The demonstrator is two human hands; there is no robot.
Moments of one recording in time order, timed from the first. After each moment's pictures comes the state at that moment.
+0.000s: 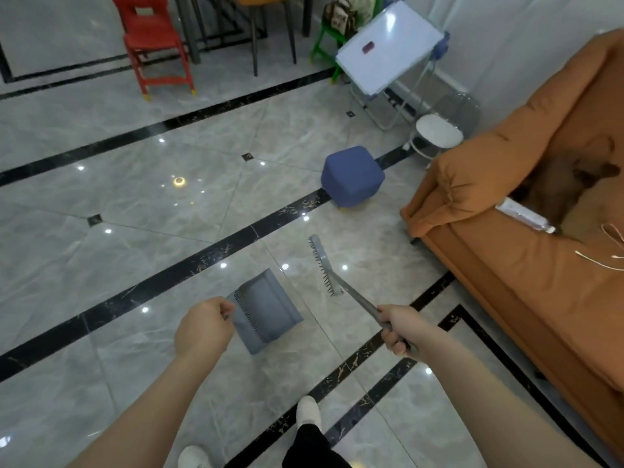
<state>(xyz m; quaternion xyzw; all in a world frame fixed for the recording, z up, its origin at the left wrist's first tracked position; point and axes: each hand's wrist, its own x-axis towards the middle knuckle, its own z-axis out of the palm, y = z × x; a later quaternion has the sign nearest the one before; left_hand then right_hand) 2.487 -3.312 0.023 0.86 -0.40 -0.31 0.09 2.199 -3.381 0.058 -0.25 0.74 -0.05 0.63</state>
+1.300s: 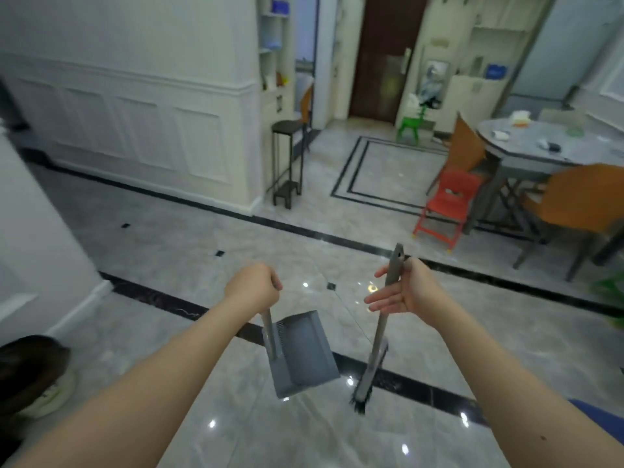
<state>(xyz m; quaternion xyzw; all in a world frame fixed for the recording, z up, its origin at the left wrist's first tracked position) 2.756 -3.120 0.247 0.95 -0.16 -0.17 0.22 2.628 -3.348 0.271 -0.65 0.34 0.01 0.68</state>
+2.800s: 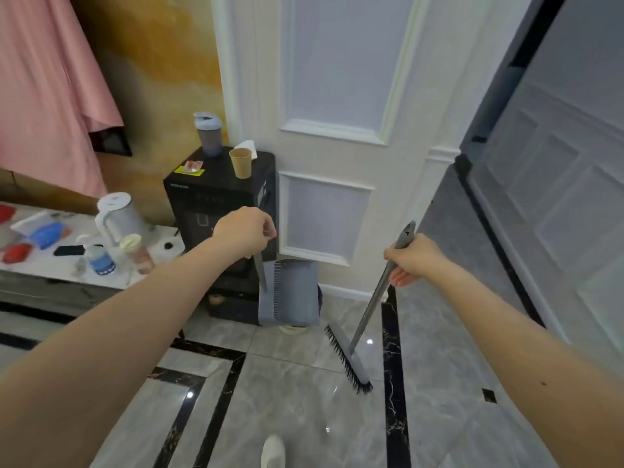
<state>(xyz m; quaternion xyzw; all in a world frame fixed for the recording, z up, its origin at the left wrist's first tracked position) 3.030 -2.672 0.290 0.89 0.43 0.06 0.13 3.256 -2.858 0.291 -0.87 -0.26 0.30 0.30</state>
